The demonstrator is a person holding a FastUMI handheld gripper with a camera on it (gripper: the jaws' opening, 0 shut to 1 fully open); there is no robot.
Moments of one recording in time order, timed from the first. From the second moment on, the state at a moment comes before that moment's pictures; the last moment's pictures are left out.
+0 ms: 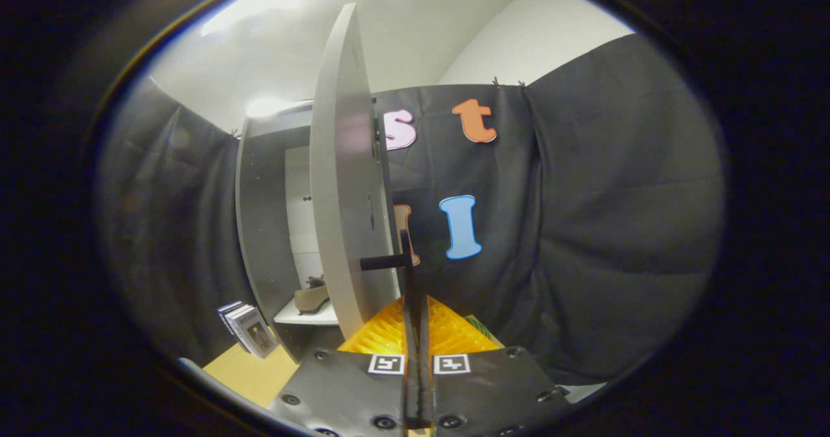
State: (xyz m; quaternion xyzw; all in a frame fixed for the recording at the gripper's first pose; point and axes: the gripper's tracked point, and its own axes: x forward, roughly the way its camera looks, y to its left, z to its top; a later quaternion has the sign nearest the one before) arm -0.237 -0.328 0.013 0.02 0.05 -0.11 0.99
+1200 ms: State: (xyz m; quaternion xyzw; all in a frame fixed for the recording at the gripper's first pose) arm -0.312 -0.252 0.005 0.00 0.07 -0.06 1.00
